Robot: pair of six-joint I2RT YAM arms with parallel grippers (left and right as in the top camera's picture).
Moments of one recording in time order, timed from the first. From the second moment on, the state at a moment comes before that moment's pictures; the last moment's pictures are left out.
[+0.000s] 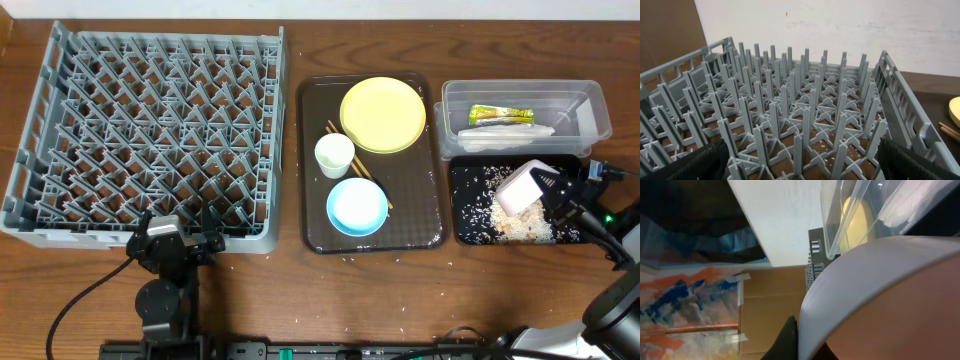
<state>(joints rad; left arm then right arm) 0.10 0.01 0.03 -0.14 -0.06 -0.04 -0.77 1.71 0.82 -0.50 -1.52 0.27</state>
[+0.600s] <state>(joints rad) 0.10 0.01 0.03 -0.14 -0.06 -0.04 -0.03 1.30 0.93 -0.60 -0.93 0.33</state>
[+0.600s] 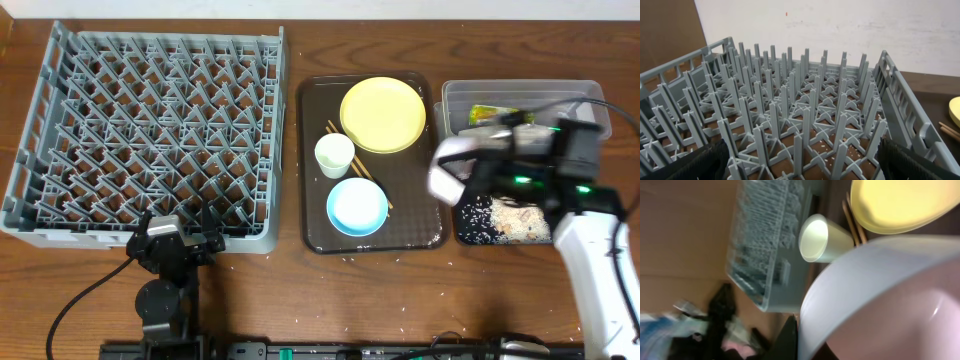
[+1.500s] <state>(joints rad) 0.10 0.01 0.03 -0.14 -0.06 -0.04 0.44 1.60 0.94 -0.65 -0.16 0.37</state>
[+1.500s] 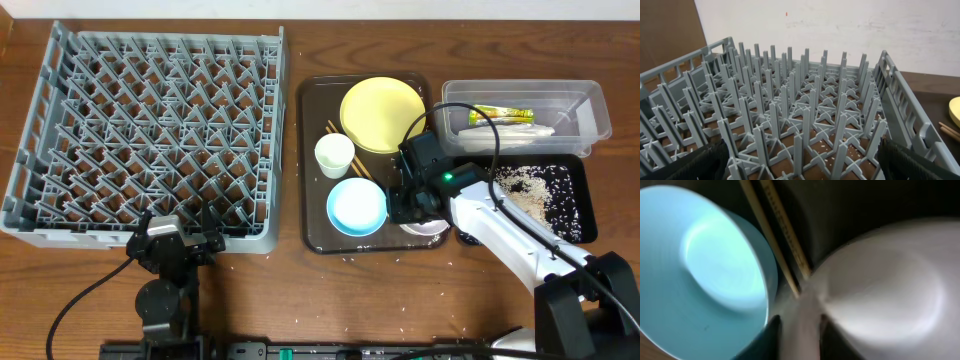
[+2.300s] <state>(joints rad) 0.10 0.01 0.03 -0.14 -0.06 -0.04 0.46 1.99 1.73 -0.91 -0.14 0.37</state>
